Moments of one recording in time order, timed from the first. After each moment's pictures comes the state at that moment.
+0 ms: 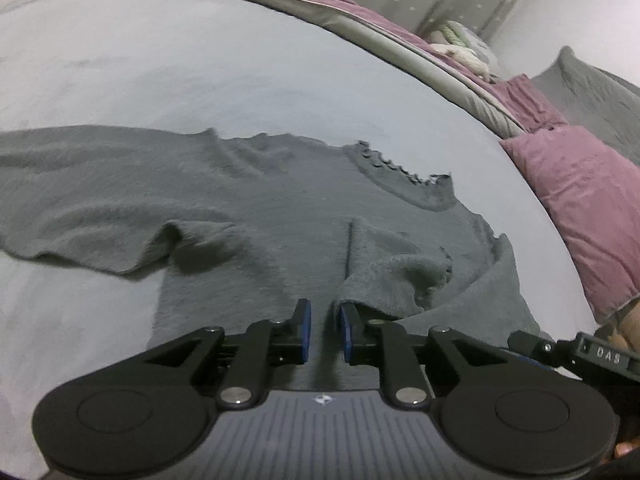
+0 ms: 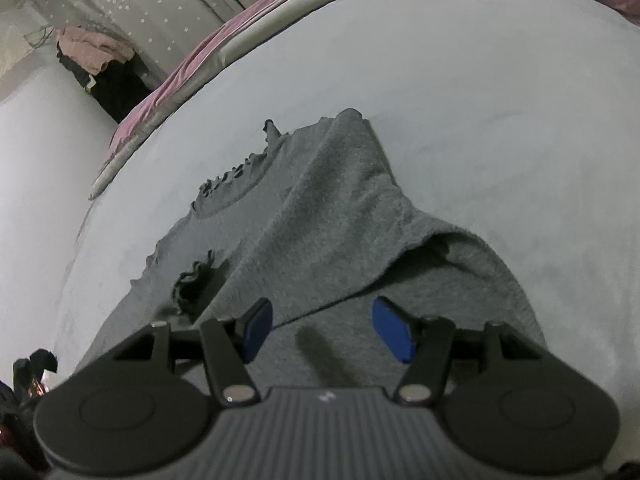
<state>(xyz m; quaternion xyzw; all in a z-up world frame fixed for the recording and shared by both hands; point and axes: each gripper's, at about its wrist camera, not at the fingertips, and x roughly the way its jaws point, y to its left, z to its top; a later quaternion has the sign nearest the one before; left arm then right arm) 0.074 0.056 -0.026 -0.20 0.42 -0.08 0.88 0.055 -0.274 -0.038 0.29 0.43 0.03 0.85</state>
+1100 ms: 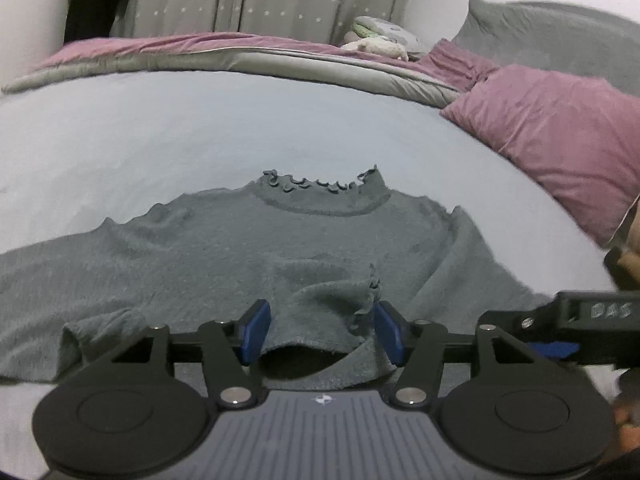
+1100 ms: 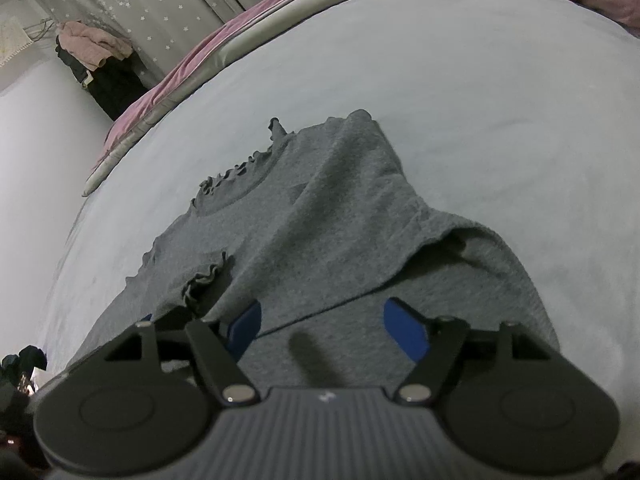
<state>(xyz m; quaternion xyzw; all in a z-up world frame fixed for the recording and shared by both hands) 0.091 -0.020 -0.021 -0.04 0.35 -0.15 0.92 0.052 -0.263 -0.030 0.28 0.43 0.02 0.86</state>
